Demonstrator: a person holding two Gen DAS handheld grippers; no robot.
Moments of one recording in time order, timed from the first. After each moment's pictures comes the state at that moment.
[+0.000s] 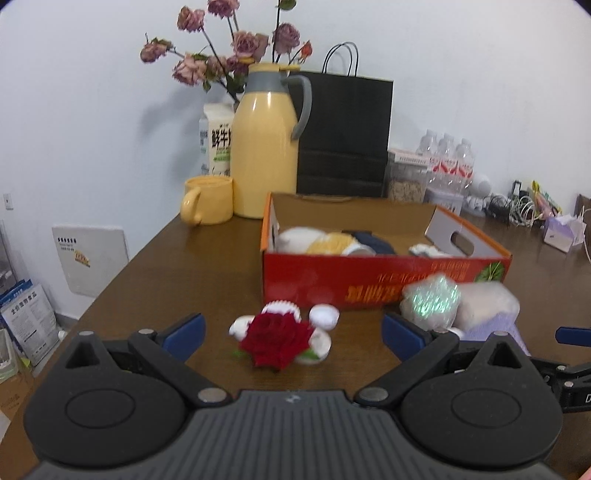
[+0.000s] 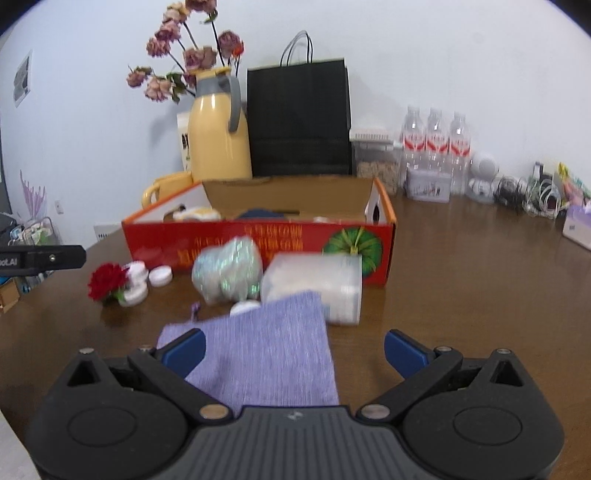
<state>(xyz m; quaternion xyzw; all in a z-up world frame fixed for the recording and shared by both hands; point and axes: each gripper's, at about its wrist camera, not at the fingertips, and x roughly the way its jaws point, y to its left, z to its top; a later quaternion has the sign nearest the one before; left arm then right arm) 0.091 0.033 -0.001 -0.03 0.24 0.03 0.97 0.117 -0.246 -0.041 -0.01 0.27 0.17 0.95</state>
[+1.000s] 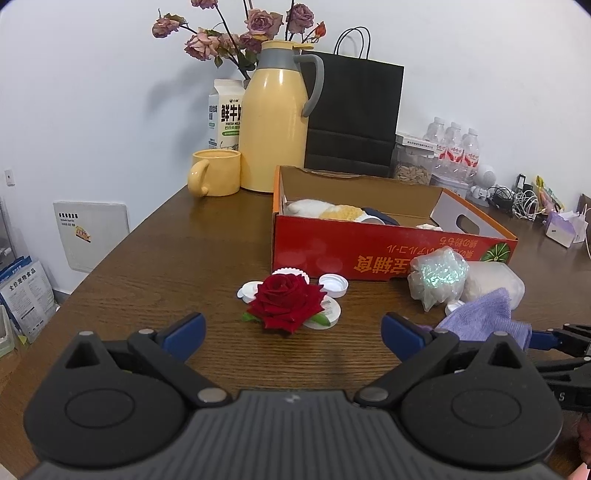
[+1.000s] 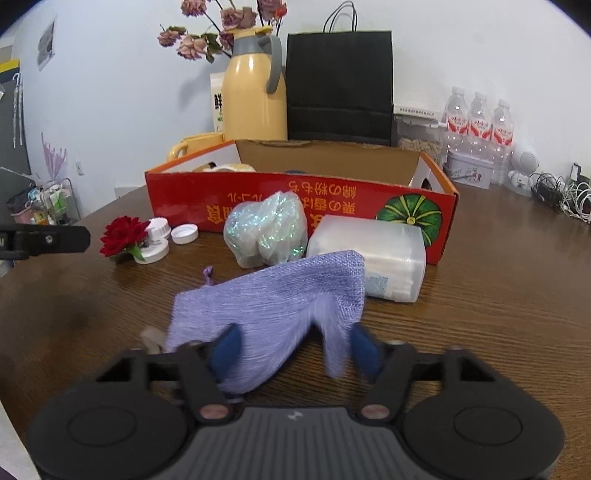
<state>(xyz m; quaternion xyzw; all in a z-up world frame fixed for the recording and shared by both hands) 0.083 0.043 -0.018 -0.05 0.26 0.03 0.96 0.130 -0.216 -0.064 -0.05 0.29 0.21 0.93</state>
